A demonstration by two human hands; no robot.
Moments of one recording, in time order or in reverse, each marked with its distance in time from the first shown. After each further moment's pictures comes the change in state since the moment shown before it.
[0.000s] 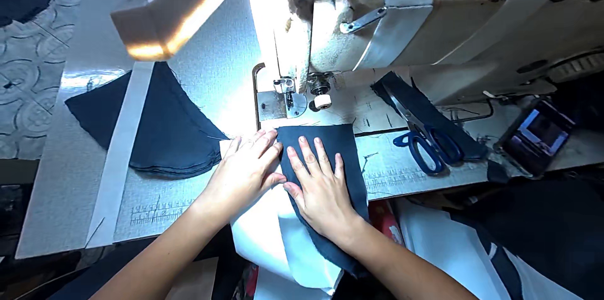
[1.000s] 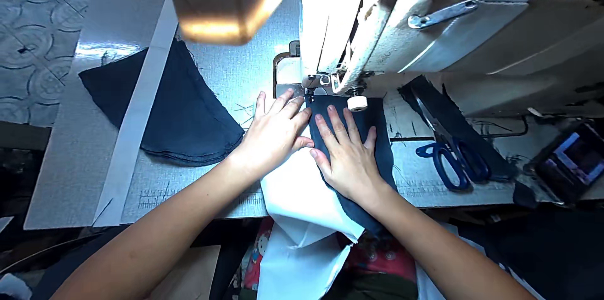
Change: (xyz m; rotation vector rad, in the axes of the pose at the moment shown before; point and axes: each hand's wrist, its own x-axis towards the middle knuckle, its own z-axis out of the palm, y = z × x) left_hand 0.059 -0.007 -0.007 -0.003 -0.044 -0.073; right_hand 0.048 0.041 -0.010 -0.145 0.049 -0.075
